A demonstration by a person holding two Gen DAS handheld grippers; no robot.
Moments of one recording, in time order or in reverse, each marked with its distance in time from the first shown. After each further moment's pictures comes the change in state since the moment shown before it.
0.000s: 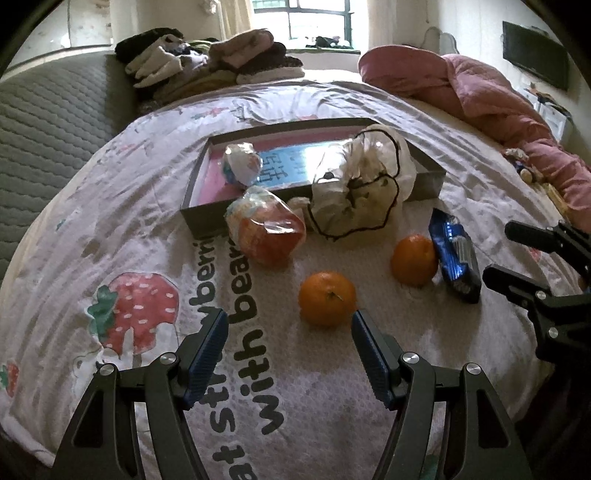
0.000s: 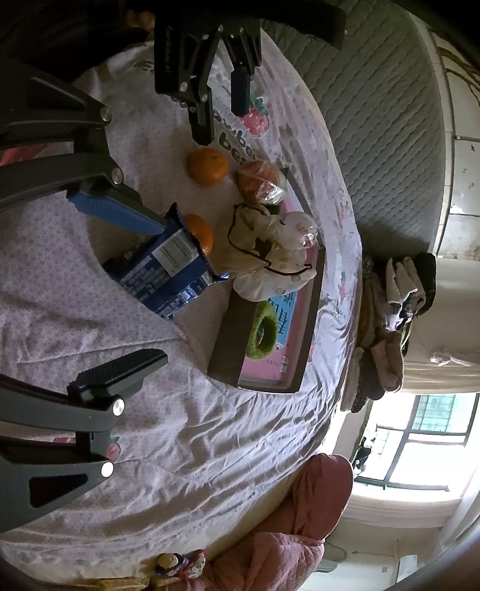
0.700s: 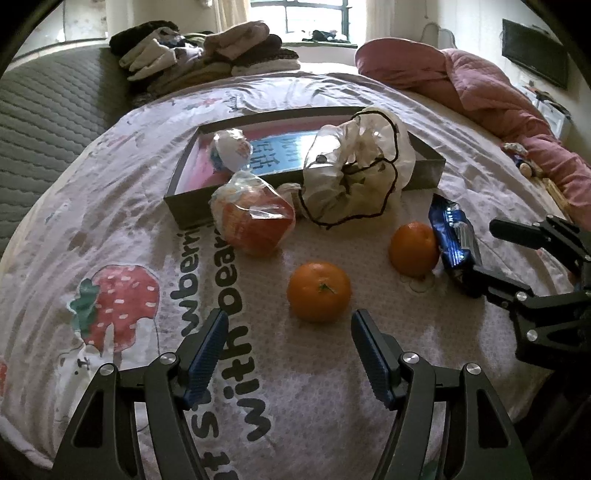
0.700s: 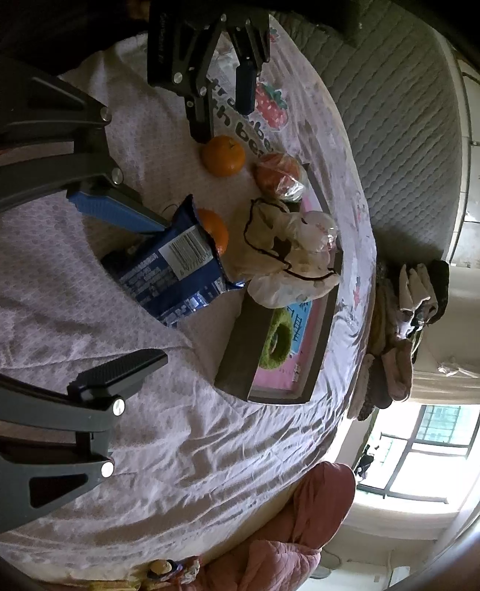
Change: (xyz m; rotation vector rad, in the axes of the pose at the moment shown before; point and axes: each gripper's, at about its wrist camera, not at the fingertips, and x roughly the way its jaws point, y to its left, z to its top) left arm 0.015 -0.005 -0.004 -0.002 0.021 -0.024; right arm 0.024 0.004 -0.001 -0.044 0.047 0.001
